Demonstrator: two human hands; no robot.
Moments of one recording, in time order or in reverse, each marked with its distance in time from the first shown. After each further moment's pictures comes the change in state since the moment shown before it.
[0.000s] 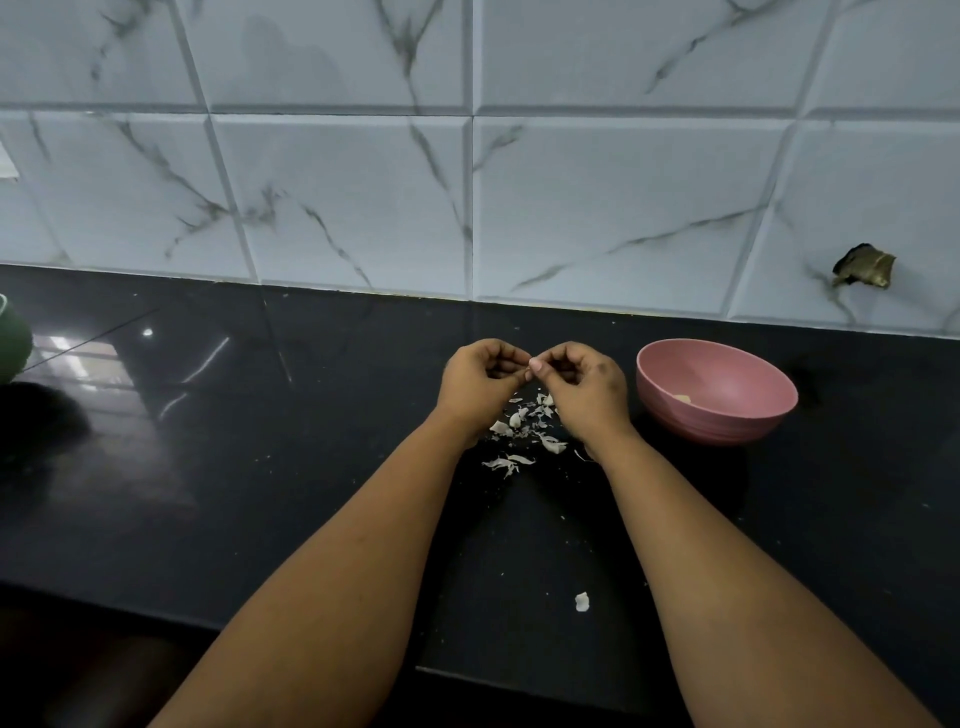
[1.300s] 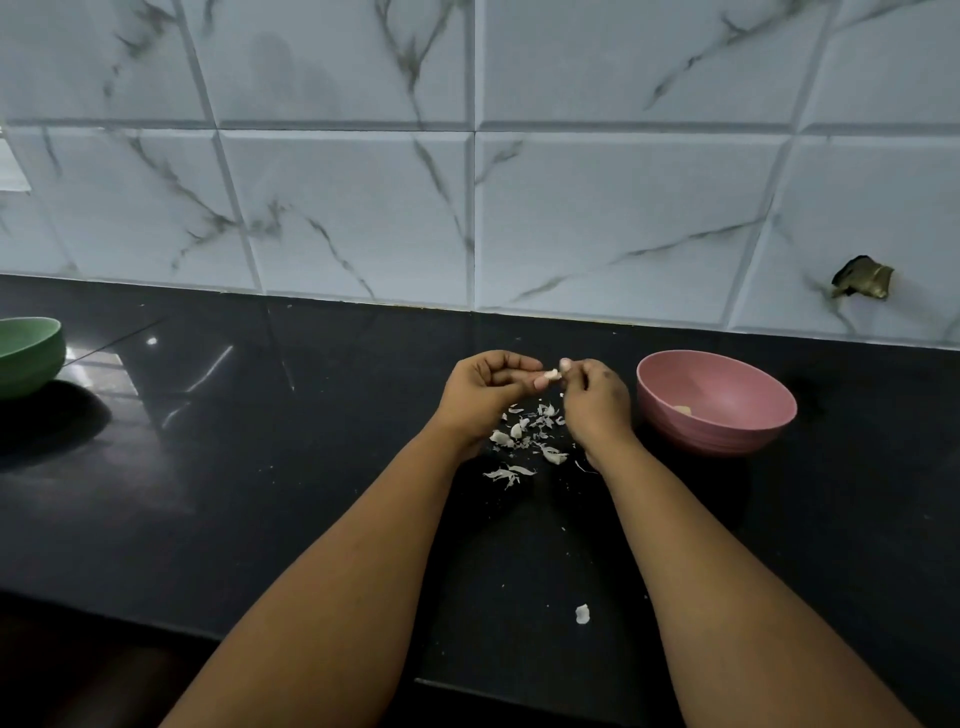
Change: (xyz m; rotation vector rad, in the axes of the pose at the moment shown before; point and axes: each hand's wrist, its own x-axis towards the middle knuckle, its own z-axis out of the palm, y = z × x) left_hand -0.009 0.013 -0.001 -0.348 -0.152 -0.044; right_hand 0.007 -0.002 -0.004 -0.273 0.058 0.179
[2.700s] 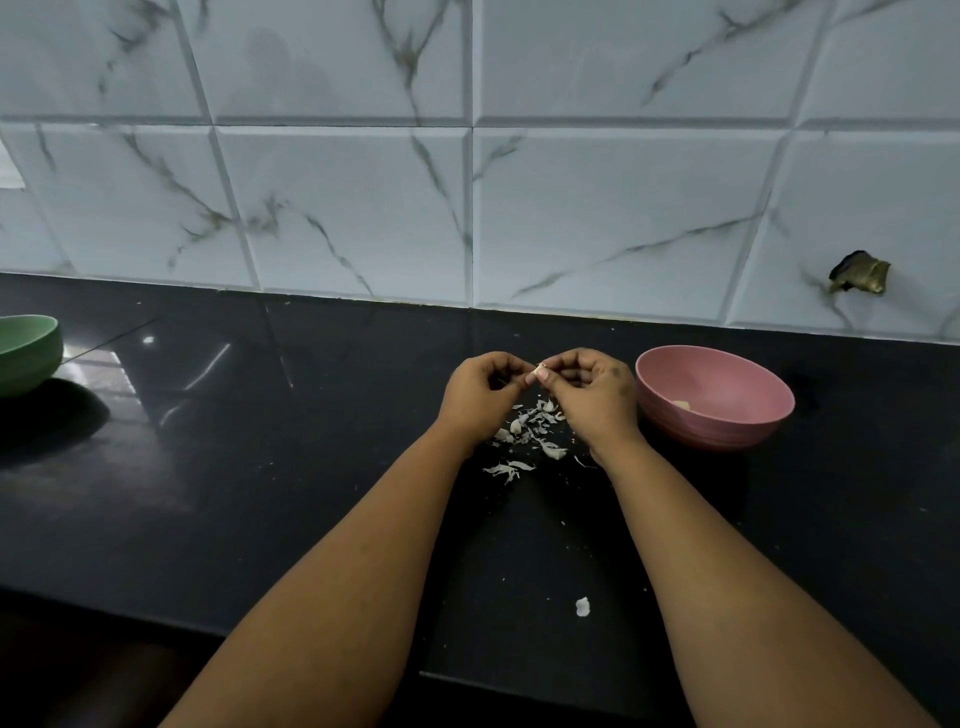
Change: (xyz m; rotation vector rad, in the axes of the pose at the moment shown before) left_hand 0.005 -0.010 -0.006 0.542 0.104 0.116; right_hand -0.011 -0.005 -0.007 0.333 -0.030 -0.095
